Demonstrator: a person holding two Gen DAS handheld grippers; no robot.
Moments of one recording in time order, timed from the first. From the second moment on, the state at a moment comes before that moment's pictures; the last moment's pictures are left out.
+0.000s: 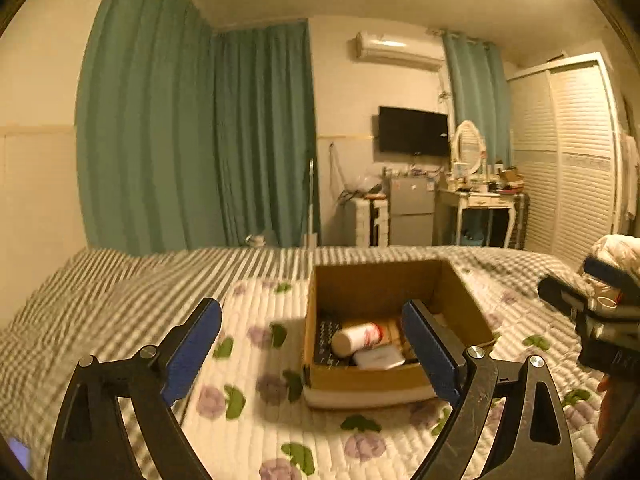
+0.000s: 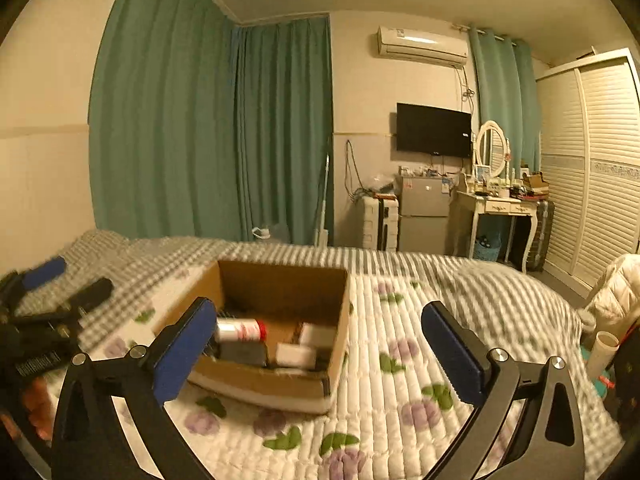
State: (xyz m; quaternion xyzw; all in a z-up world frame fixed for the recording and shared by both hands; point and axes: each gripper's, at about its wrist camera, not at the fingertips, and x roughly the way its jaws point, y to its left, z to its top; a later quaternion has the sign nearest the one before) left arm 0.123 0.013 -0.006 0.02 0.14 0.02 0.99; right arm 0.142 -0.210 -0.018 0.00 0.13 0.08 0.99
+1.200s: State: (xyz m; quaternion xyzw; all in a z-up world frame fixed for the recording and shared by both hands) left arm 0.114 0.010 -0.029 0.03 0.16 0.01 0.99; right arm 0.150 -0.207 -0.044 -0.01 0.15 0.07 0.99
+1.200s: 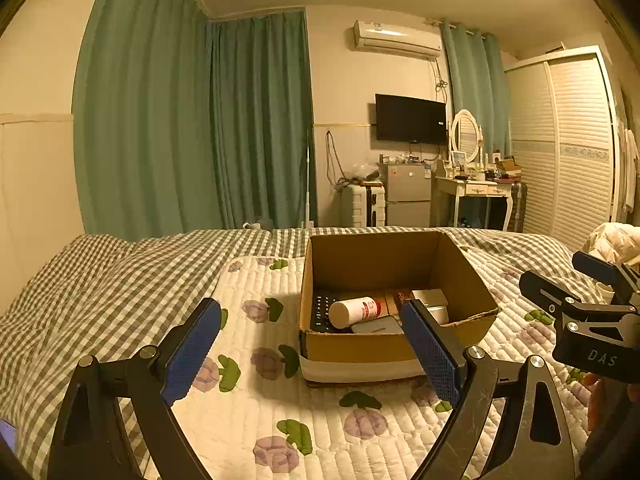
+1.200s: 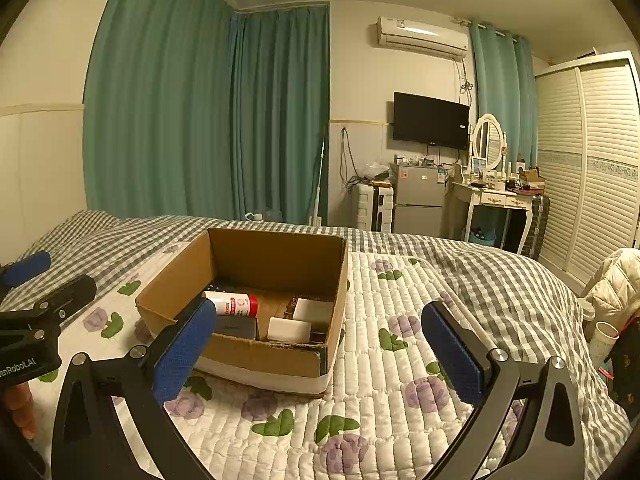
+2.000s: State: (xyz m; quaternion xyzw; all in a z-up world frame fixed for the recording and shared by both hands) left arm 0.114 0.008 -0.031 0.03 0.17 0.00 0.99; right arm 0.153 -0.201 -0.049 -0.02 0.16 0.07 0.98
